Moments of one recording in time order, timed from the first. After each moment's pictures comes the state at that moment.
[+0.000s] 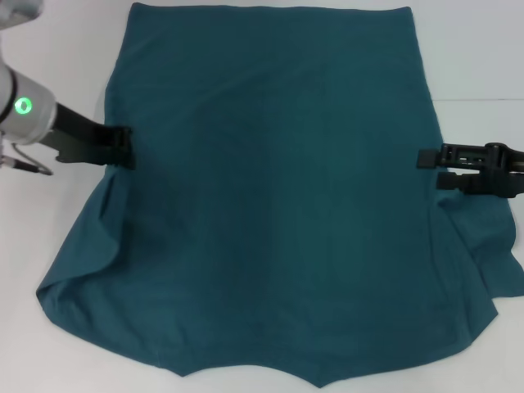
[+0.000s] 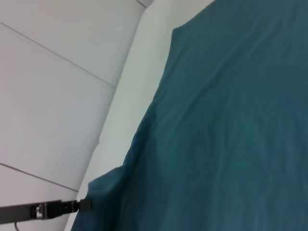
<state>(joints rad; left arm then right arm) -0.86 -2.06 0.78 1.01 2.77 1.41 -2.83 0.63 1.90 -0.62 -0.58 -2.07 -1.49 2.33</state>
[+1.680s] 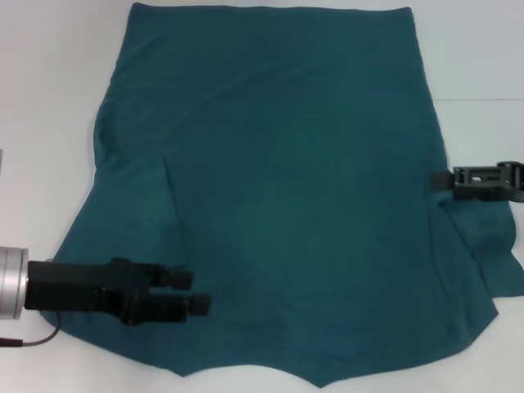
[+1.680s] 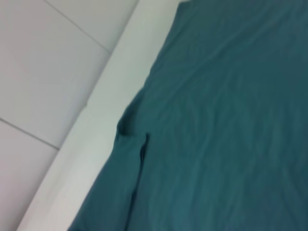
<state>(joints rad) -0.49 -2.12 0.65 0.88 2.22 1.77 -1.79 0.63 1.86 -0.65 -0.60 -2.12 -1.54 2.22</state>
